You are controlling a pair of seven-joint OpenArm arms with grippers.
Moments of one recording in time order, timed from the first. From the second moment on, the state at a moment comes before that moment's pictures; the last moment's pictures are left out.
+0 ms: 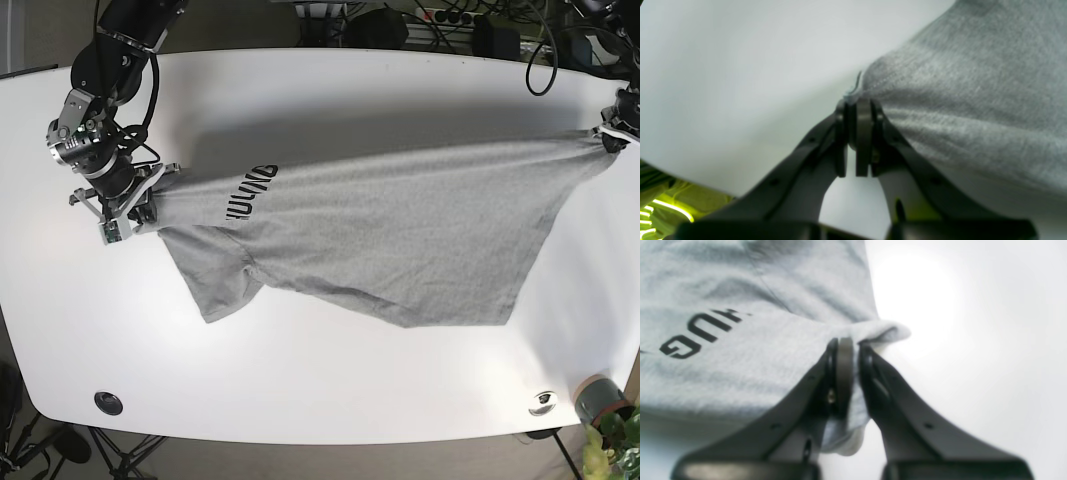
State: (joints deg) left arm 16.7 -23.0 -50.1 84.2 -32.9 -24.3 51.2; right arm -3.2 4.9 29.6 103.9 12.3 38.0 -54.1
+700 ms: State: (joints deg) left arm 18.5 -25.6 -45.9 84.2 -32.7 -27.1 53.1; right arm -9.8 1.7 29.6 104.0 11.9 37.9 -53.9
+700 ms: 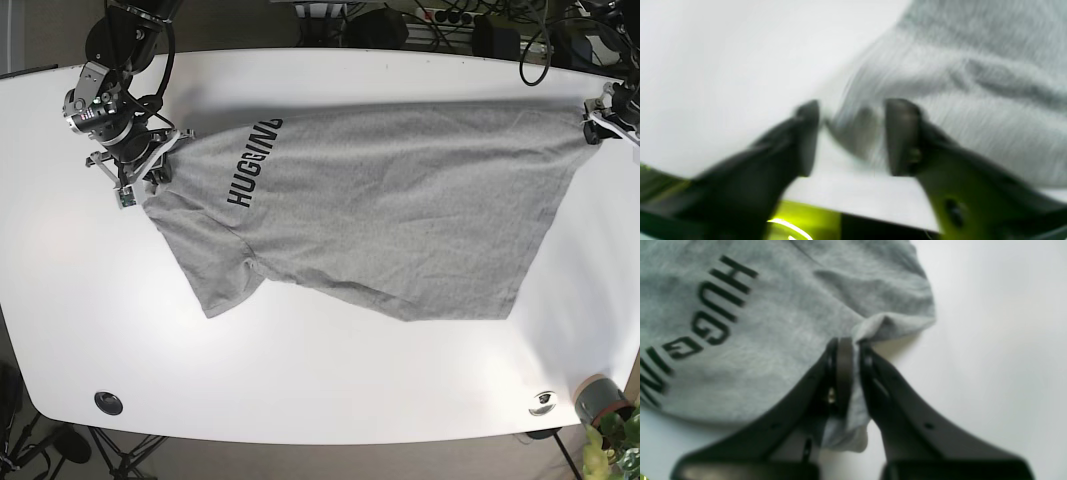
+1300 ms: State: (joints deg) left arm 16.9 -25.2 -47.0 95.5 -32.6 -38.6 59.4; right arm -9.6 1.6 29.7 104.0 11.9 37.9 -53.6
